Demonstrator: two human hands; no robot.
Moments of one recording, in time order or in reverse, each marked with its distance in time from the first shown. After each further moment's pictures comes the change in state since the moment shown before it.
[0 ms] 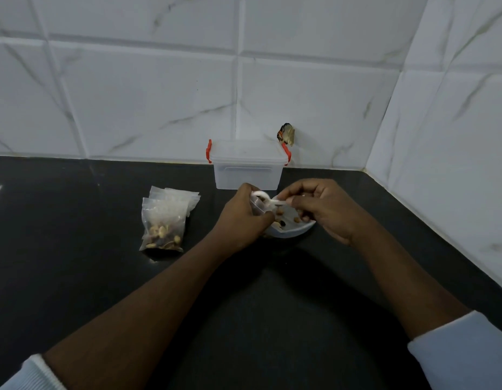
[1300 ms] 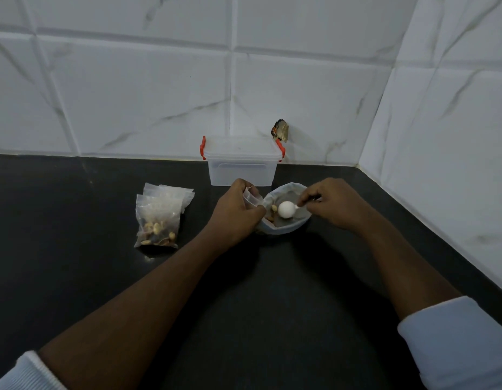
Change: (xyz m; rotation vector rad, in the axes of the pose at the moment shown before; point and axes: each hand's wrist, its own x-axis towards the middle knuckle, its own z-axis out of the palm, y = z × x) left_hand -0.001 0.004 -0.001 -0.029 0.013 -0.046; right_hand 0.003 0.011 -0.033 -0.813 0.030 -0.032
